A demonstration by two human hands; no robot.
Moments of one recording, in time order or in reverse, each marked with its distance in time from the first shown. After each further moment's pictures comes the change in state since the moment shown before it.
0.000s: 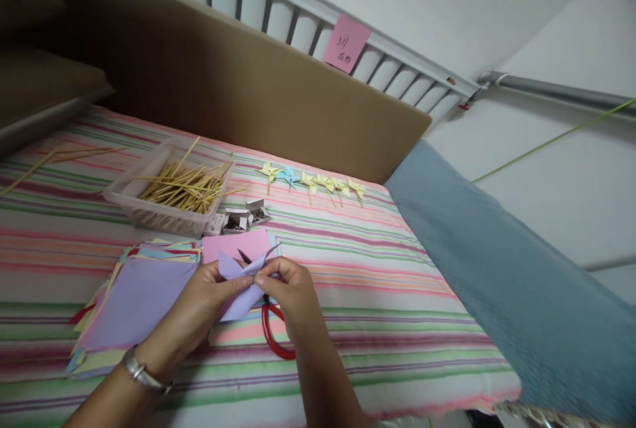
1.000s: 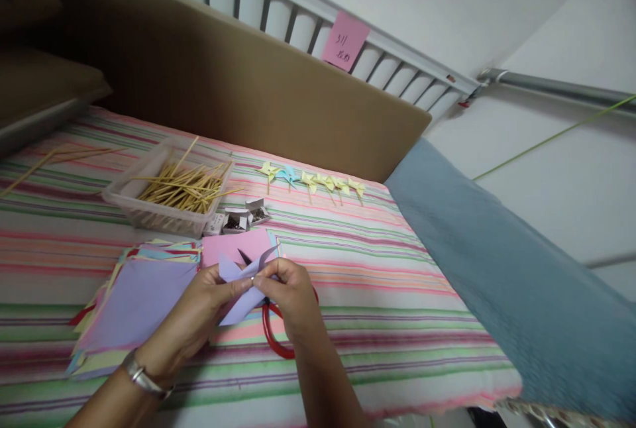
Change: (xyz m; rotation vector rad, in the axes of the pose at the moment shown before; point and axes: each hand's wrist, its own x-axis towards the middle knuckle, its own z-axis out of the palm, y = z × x) left_hand -0.003 -0.001 0.001 -0.091 -0.109 -0.014; right_hand -0.001 0.001 0.003 0.017 0.011 0.024
